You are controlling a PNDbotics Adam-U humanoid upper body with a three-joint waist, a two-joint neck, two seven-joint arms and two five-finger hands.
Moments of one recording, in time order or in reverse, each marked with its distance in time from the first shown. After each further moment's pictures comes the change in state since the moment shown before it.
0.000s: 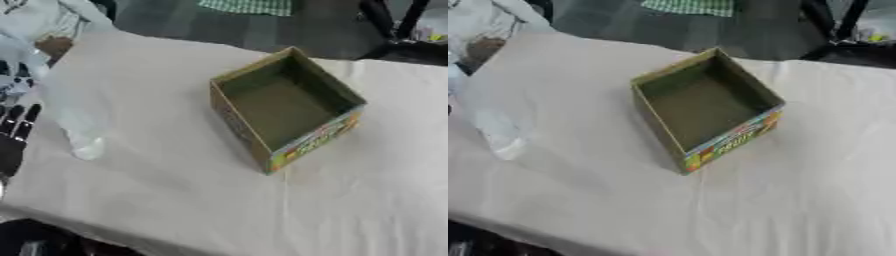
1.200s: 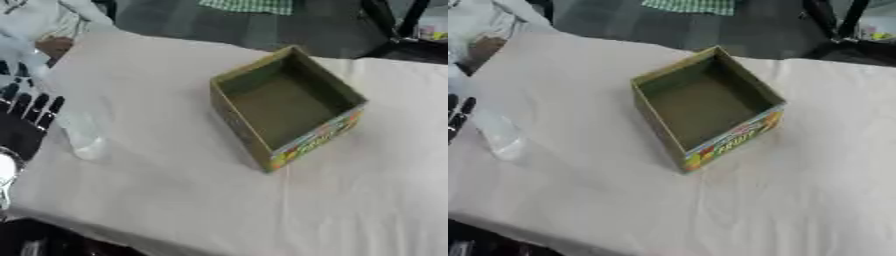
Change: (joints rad) left arm -0.085 0.025 -0.034 0.085 0.078 0.076 -0.016; right arm 0.000 0.000 0.005 0.006 0.000 -0.003 0.003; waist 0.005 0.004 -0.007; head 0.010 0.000
